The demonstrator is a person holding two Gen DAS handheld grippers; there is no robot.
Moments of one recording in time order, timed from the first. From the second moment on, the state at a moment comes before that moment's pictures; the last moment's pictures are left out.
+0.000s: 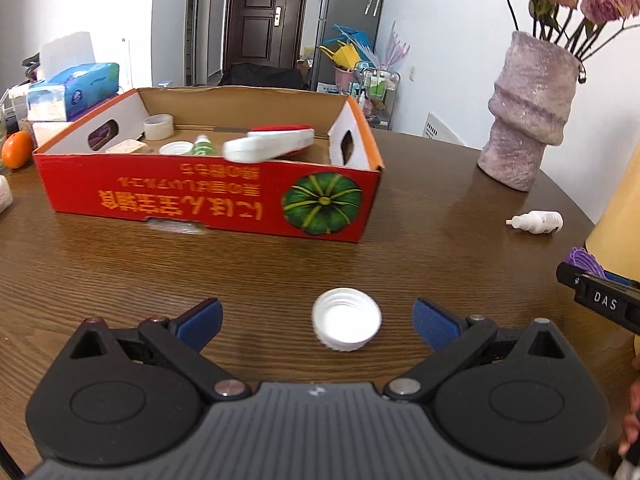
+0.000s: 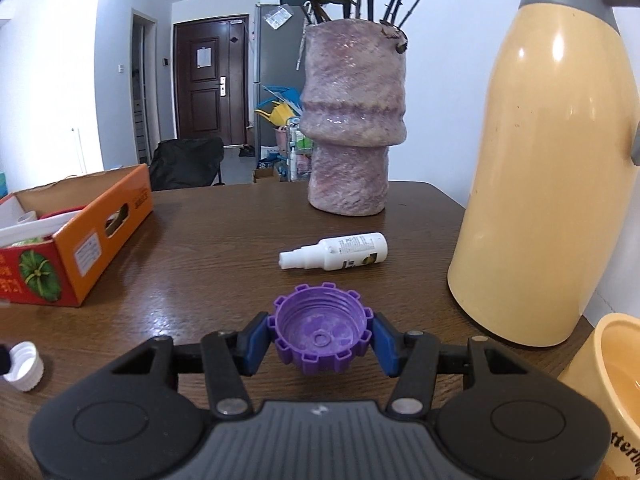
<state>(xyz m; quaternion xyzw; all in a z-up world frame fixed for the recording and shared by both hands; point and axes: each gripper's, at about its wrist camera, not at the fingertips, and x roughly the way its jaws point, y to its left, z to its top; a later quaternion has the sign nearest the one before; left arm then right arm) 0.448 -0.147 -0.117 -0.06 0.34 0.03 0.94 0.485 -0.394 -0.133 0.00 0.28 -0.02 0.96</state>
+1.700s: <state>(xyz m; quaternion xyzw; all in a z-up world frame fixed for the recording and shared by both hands) 0.429 -0.133 -0.119 -0.03 0.33 0.04 0.94 0.429 -0.335 -0.121 0.00 0.24 0.03 0.97</state>
